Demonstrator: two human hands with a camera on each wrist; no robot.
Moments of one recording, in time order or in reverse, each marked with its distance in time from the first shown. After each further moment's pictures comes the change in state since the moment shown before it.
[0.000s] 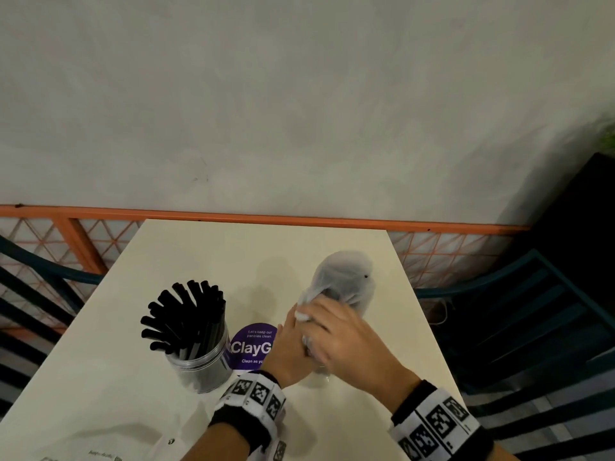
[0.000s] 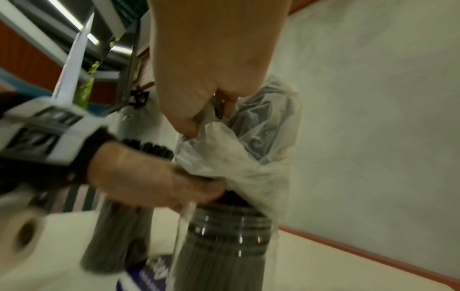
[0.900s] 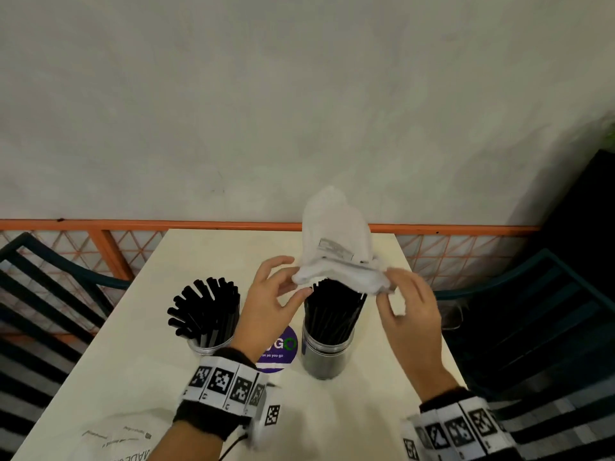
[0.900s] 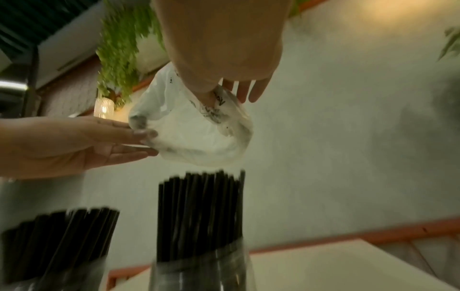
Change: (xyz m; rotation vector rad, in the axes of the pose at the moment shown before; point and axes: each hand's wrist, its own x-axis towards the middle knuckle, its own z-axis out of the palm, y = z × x) left_hand -0.039 0.063 -0.099 -0.324 0.453 0.265; right_hand -0.035 0.019 -0.034 0.180 0.654 0.631
